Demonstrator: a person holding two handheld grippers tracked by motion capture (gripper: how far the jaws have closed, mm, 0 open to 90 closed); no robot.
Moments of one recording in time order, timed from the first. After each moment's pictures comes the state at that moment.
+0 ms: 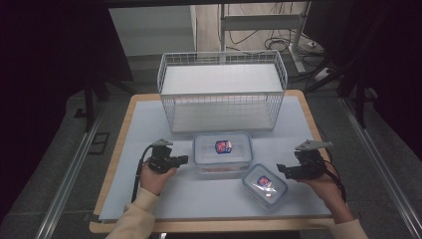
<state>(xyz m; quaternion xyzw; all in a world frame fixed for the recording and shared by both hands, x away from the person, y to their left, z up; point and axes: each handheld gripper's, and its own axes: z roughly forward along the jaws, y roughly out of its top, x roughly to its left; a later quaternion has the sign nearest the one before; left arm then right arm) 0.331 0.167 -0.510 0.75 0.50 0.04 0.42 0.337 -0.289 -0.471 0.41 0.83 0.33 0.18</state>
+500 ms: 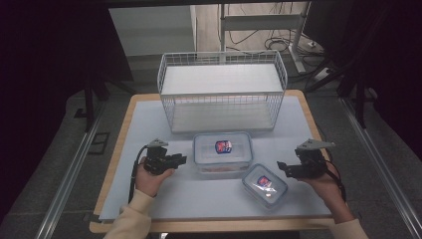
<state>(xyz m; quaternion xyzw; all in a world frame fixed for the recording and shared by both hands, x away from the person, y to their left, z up) 0.322 0.177 -0.501 0.74 0.51 0.07 0.44 0.336 -0.290 -0.468 0.41 0.82 0.36 0.19</state>
